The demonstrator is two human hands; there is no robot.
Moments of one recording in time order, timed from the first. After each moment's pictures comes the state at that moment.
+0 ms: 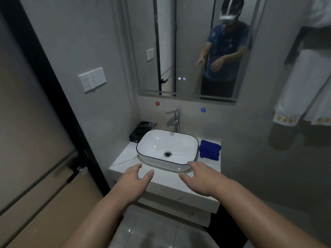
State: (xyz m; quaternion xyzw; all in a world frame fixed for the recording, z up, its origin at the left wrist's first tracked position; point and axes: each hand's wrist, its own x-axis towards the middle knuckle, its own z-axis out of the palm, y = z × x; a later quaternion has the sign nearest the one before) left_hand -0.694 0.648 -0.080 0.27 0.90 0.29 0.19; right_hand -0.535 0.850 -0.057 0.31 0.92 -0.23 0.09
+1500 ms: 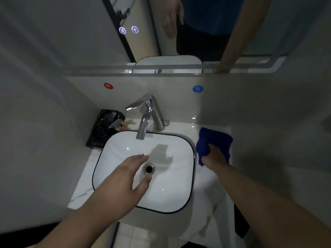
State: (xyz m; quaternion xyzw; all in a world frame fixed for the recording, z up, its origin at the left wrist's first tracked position) left_hand -0.937 1.039 -0.156 0.40 0.87 0.13 0.25; right_hand -0.781 1.321 -0.404 0.55 0.70 -0.44 0.10
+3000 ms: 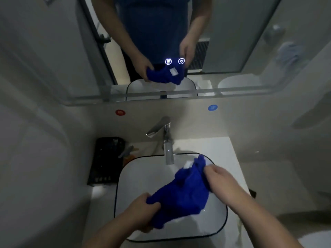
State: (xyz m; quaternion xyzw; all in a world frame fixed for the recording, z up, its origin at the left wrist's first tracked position) left_hand -1.112 1.008 -0.238 0.19 0.75 0.10 0.63; right_hand -0.904 1.151 -0.158 0.60 0.61 -0.52 -0.04
